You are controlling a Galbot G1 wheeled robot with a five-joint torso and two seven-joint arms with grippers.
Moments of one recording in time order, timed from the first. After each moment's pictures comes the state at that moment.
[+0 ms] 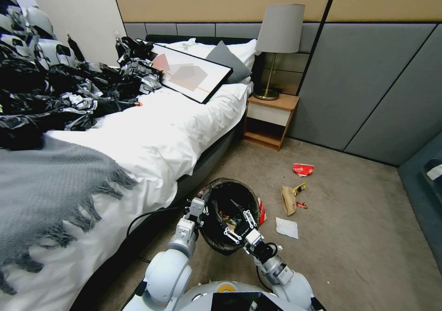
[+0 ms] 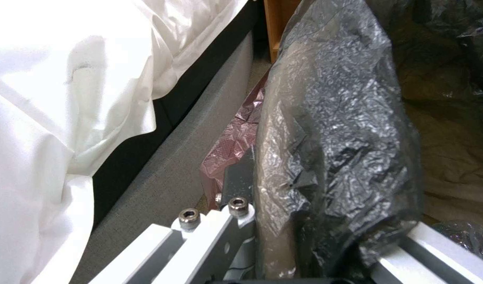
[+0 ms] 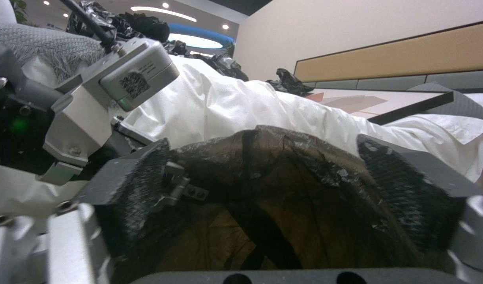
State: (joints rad) left arm 1.51 -1.31 -0.15 -2.33 0.06 0.57 -0.17; right arm -1.68 1.38 0.33 2.07 -0.05 0.55 -0.39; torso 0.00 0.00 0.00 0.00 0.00
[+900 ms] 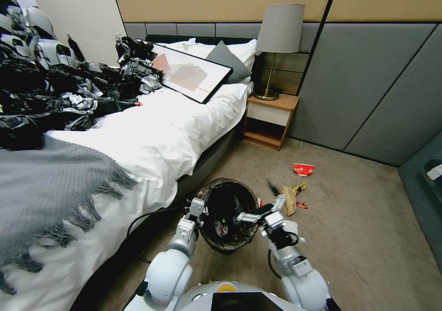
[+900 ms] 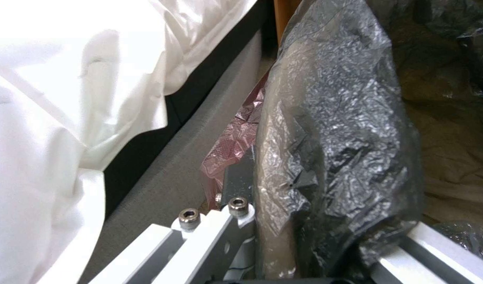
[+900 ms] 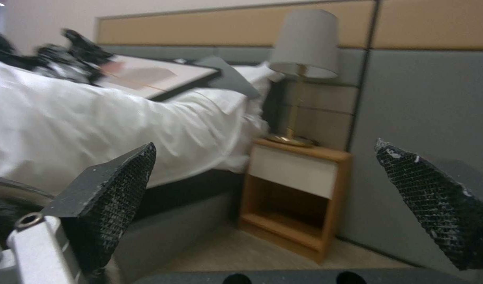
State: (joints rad) left arm 1.52 -1.34 -0.17 -2.32 0.07 0.56 -0.17; right arm -1.85 1.53 0.50 2.34 -0.18 0.31 0.08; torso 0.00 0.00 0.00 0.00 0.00
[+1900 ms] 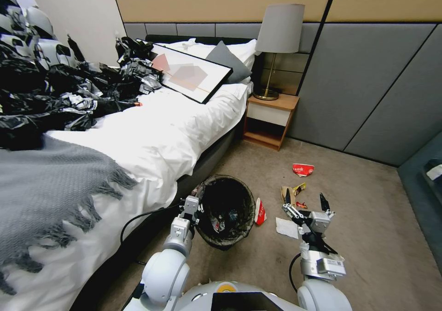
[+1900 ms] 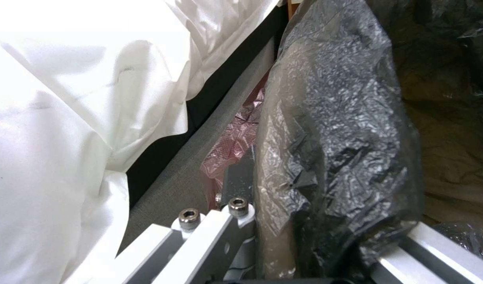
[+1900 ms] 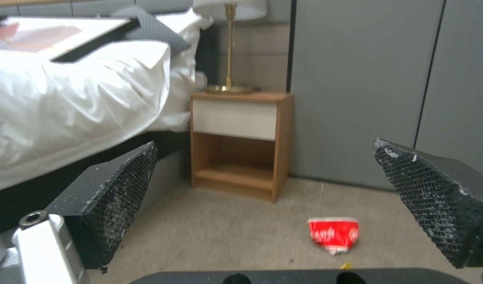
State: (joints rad) left arm 1.54 -1.36 -0.20 -2.35 0.08 0.55 -0.17; right arm -1.77 1.54 0.57 2.29 -0.01 0.13 0.18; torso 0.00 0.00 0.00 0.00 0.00
